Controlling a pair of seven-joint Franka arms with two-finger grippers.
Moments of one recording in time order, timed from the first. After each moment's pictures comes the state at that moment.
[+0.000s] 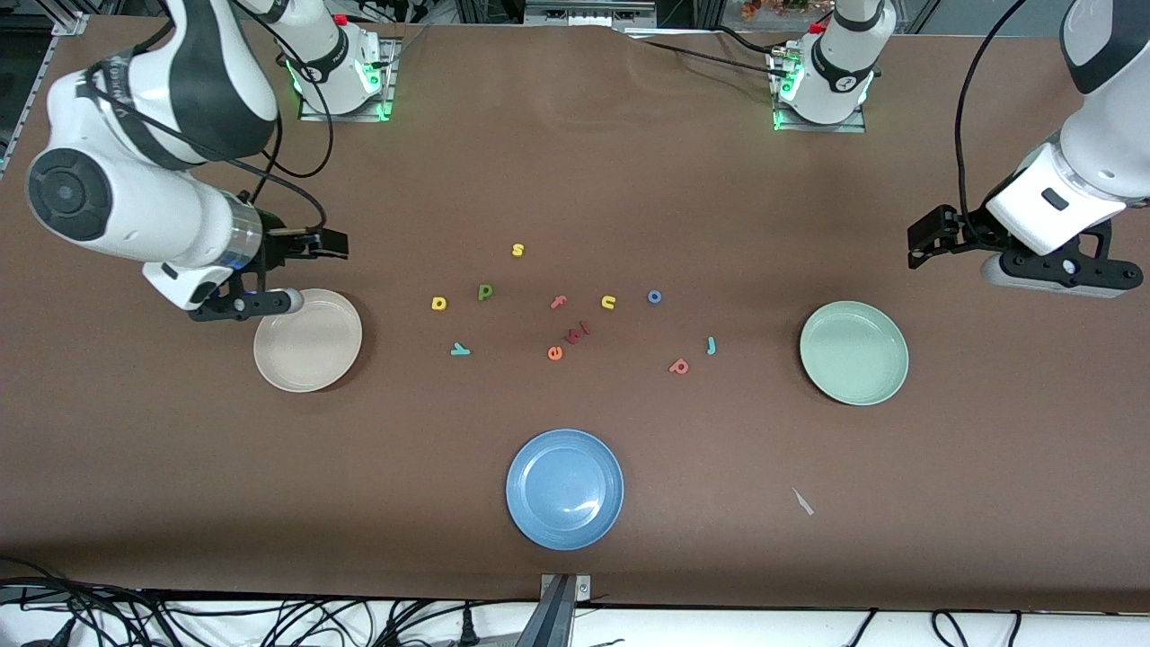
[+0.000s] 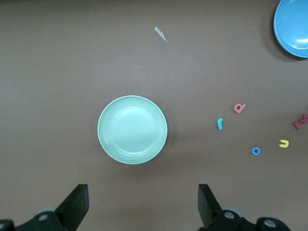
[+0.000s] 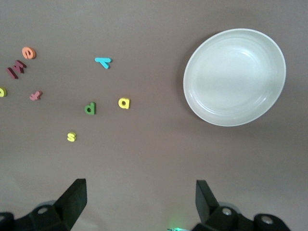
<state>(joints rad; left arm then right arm) 0.00 0.08 -0.12 -1.61 0.00 1.69 -0.01 0.24 0.25 0.01 -1.63 0.13 1.63 0.16</state>
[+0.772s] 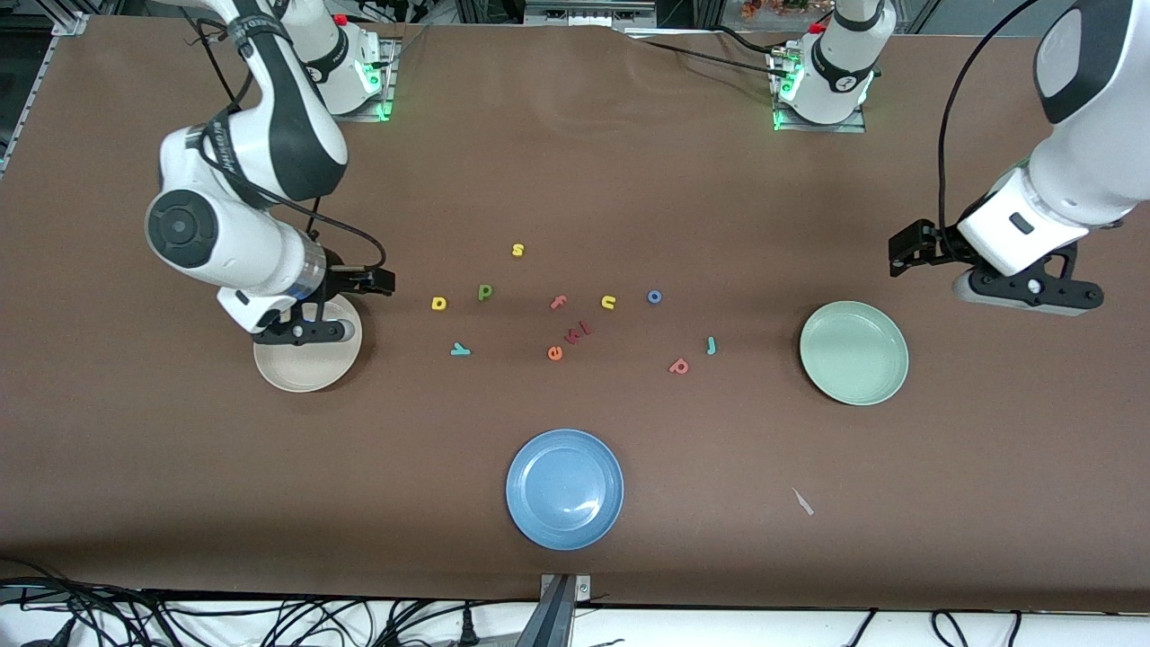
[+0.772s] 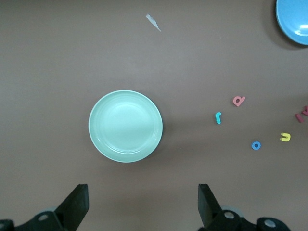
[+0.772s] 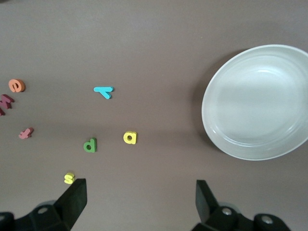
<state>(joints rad) -0.02 0.14 -0.12 -1.61 0.00 1.69 -0.01 0.29 0.30 0.01 -1.79 0.13 1.93 0.23</state>
